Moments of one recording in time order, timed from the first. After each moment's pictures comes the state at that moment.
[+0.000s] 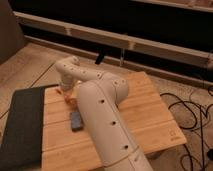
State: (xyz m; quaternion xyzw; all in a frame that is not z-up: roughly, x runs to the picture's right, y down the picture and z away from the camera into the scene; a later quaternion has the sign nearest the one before) arm -0.254 0.046 0.959 -0.37 0.07 0.45 0.81
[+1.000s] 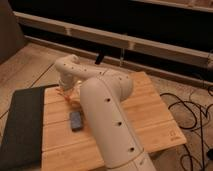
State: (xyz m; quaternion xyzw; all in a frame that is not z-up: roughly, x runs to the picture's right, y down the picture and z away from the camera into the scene) arm -0.249 0.029 0.921 -0.35 0.06 0.46 0.82
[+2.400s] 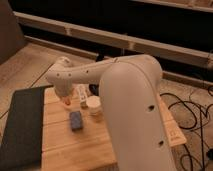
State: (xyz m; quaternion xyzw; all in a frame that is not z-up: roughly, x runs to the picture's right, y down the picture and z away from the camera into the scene) arm -0.221 0.063 0.808 -0.25 0.07 0.50 0.83
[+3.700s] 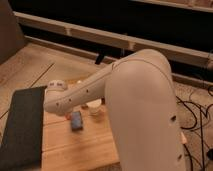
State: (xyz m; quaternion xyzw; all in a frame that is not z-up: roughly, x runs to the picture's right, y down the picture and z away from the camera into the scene) arm -0.207 0.140 0.781 -0.19 0.09 0.60 0.77
